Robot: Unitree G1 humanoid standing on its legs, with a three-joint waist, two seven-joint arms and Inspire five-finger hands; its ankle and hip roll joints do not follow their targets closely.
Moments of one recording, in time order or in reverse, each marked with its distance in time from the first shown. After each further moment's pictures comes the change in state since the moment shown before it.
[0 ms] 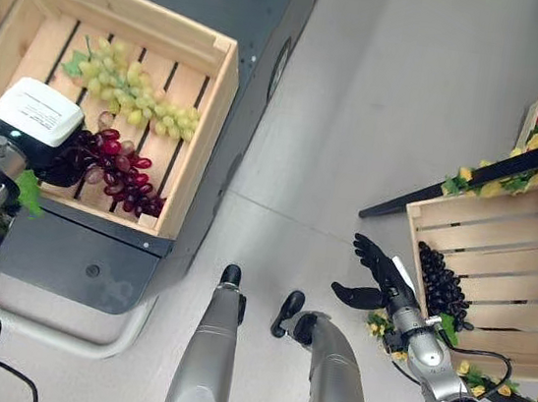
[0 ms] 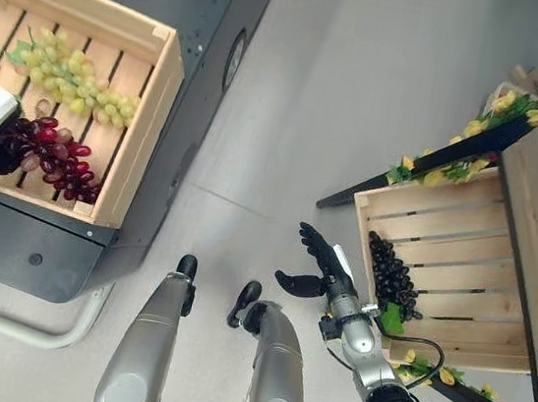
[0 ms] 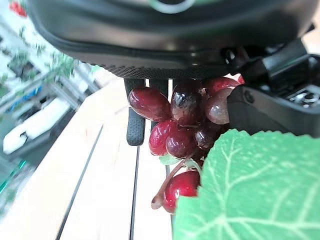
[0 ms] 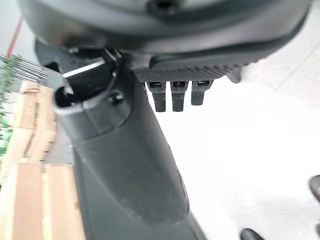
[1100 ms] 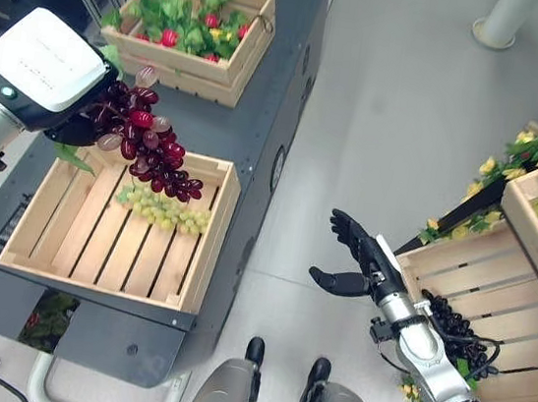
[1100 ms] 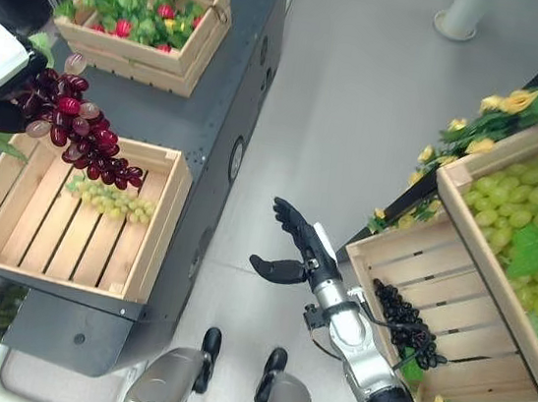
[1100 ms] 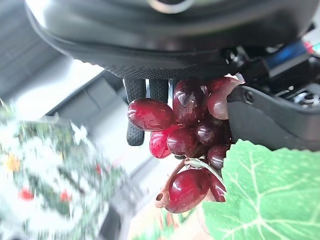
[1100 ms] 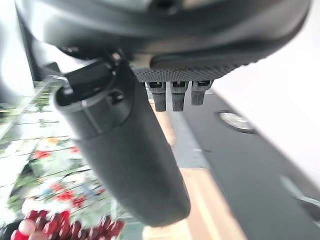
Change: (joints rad) left arm -0.148 0.144 -0.001 -0.217 0.024 -0.120 0.254; right arm -0.043 -0.085 0.040 -0.448 0.051 0.179 0.035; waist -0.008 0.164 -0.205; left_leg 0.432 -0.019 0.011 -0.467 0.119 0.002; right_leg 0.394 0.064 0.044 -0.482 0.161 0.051
